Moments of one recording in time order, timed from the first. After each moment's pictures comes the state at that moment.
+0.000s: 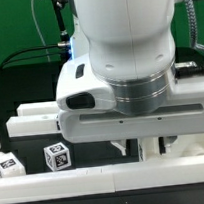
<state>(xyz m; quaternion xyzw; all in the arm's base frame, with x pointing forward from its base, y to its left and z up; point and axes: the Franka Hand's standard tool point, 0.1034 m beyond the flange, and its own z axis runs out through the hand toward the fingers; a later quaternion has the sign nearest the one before) 0.664 0.027 0.040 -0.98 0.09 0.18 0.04</state>
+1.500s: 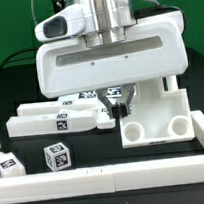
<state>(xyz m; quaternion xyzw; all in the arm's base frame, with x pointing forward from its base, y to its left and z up) 0.627 -0.001 0.083 -0.99 0.05 -0.11 0.03</state>
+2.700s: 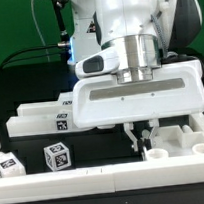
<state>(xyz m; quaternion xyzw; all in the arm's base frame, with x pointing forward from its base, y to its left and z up) 0.620 0.033 0.019 -0.97 0.02 -0.24 0.00</state>
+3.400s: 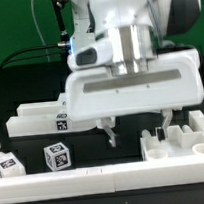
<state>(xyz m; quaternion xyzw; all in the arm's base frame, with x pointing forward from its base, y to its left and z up) 0.624 0.015 0.053 -0.98 0.04 -0.20 0.01</state>
